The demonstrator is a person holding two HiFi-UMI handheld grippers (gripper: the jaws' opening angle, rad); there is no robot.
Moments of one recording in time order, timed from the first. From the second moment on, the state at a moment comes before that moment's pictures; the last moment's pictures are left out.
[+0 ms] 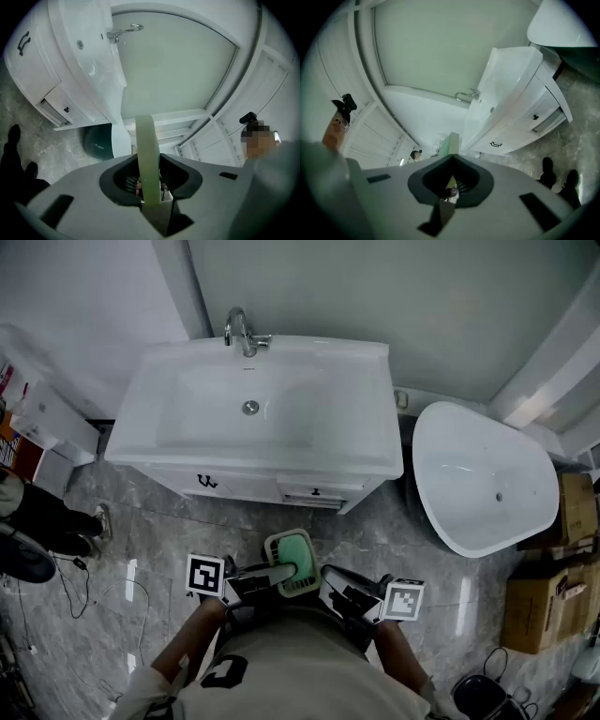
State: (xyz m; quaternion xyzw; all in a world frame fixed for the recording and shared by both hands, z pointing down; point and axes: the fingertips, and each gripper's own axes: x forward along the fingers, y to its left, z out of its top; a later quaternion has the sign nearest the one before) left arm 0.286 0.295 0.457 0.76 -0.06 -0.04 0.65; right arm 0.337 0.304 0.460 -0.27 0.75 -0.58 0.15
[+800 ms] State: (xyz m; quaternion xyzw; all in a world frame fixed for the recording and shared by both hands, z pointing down) left arm 0.171 0.327 0.454 0.78 -0.10 -0.04 0.62; right arm 0.230 0.329 0.453 -0.27 0.76 -0.58 0.09
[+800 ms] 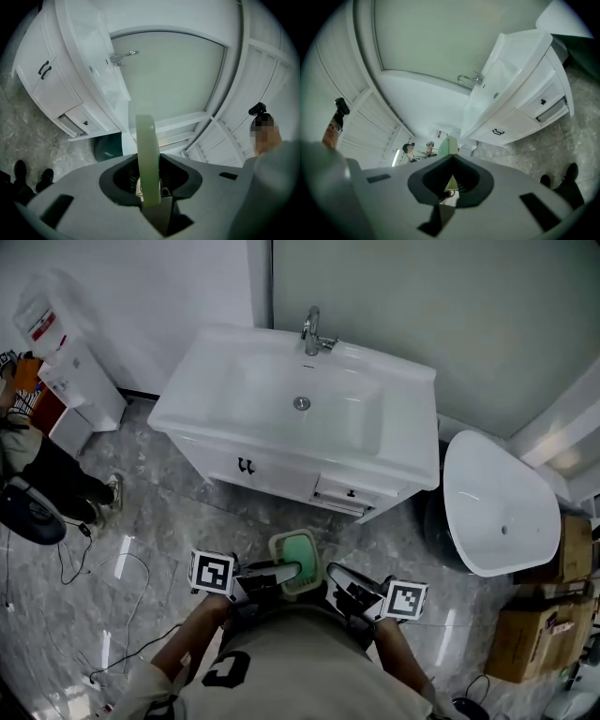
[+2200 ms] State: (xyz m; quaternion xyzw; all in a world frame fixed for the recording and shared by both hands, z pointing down) left arm 0.036 0.319 0.449 0.78 -0.14 -0.11 0.60; right arm 0.106 0.340 0.447 -0.26 0.80 -0.54 0.01
